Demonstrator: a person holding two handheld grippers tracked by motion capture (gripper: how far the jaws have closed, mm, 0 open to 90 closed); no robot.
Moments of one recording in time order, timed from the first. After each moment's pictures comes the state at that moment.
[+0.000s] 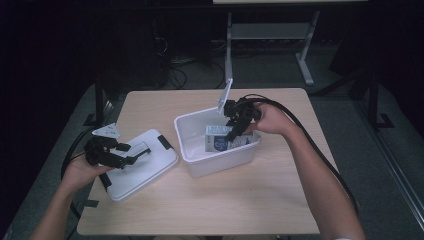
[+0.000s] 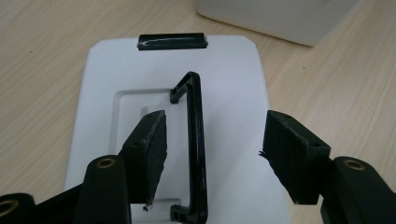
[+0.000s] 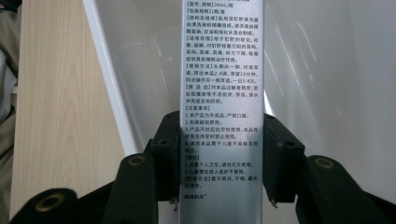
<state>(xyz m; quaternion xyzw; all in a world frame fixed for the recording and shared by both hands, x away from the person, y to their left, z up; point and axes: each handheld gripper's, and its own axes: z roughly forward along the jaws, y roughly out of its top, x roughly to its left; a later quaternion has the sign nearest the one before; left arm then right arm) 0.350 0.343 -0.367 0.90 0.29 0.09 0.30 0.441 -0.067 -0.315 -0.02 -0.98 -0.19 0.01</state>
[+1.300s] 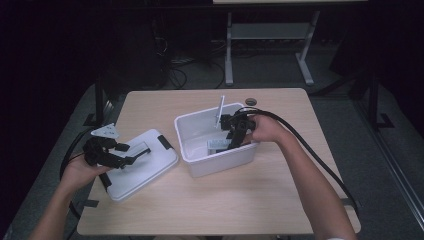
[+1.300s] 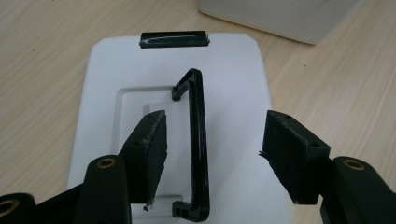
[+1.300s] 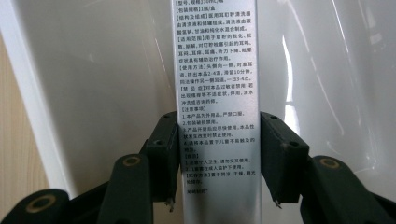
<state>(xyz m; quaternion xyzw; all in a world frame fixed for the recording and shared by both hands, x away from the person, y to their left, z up) 0.349 0.345 -0.367 0.90 0.29 0.09 0.30 0.446 -0.055 -0.369 -0.02 -0.99 -0.13 0.04</state>
